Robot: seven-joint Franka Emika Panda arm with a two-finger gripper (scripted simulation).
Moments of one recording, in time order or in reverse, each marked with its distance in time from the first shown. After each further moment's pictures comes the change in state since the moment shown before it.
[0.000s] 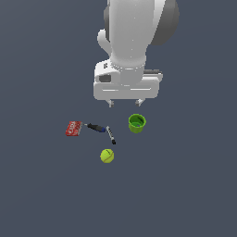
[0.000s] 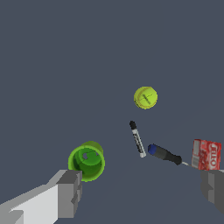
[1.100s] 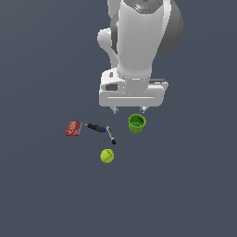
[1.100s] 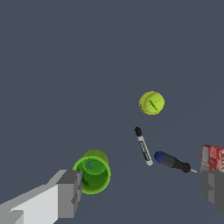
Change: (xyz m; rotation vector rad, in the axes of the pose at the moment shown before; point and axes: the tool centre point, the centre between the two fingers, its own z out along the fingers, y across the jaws) arm 0.018 -0.015 0.016 -0.004 0.007 0.018
